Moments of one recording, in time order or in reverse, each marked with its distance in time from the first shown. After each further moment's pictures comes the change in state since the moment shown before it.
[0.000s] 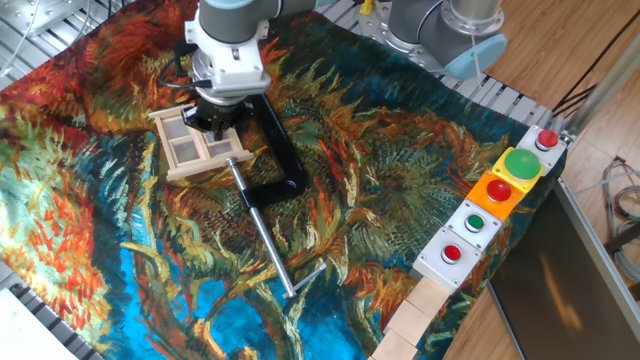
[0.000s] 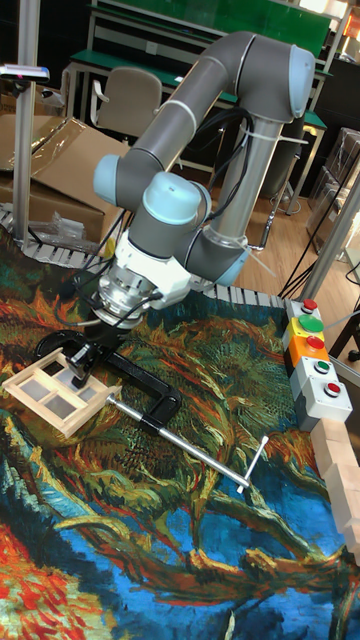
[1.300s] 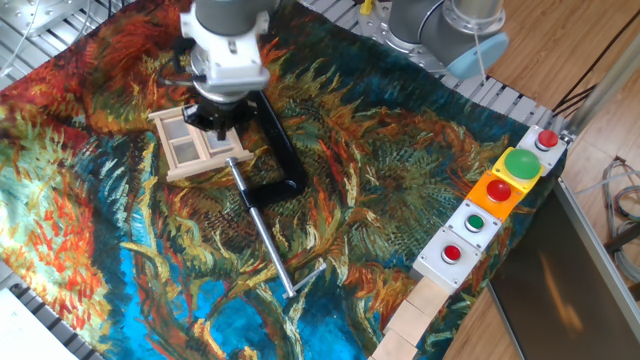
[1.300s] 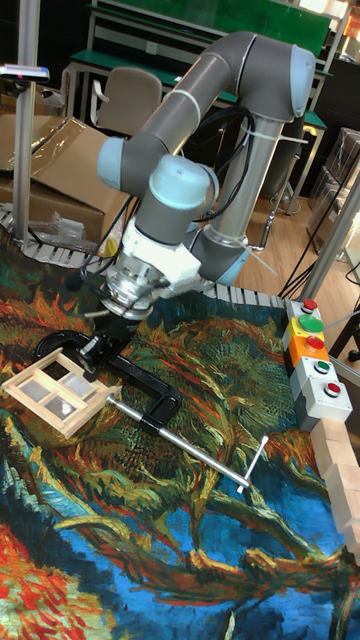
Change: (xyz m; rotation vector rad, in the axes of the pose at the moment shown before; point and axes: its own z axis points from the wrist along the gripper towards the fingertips) arm -0.011 0.000 -0.034 -0.046 -0.040 0.112
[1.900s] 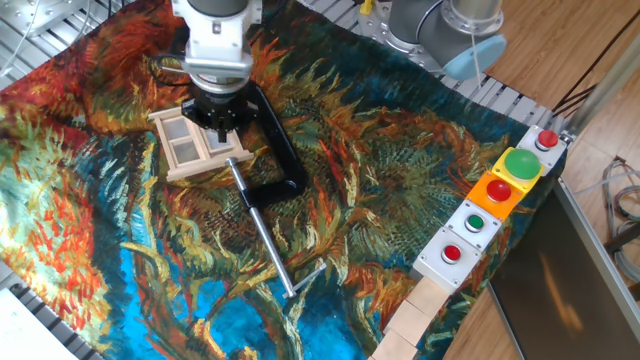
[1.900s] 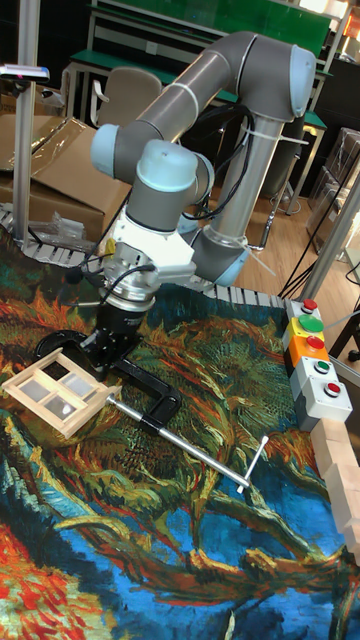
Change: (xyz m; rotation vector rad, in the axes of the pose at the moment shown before) arm -0.025 0.010 -0.011 -0.045 -0.082 0.211
